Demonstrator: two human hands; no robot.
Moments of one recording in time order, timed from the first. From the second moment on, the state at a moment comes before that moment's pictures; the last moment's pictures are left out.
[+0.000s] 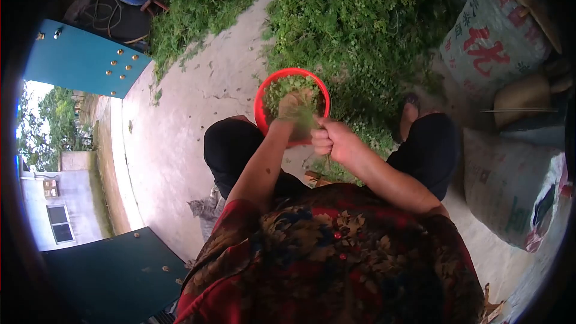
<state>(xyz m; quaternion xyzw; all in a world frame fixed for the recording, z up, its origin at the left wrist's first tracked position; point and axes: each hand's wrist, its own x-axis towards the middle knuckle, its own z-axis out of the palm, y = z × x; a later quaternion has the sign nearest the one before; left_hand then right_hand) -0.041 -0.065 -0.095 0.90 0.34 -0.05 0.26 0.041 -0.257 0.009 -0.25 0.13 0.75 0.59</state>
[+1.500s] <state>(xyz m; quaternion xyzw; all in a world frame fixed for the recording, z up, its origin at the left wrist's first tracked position) -0.030 -0.044 -0.078 0.94 0.32 -0.02 0.15 0.037 -0.284 0.035 -0.44 0.13 0.68 0.58</state>
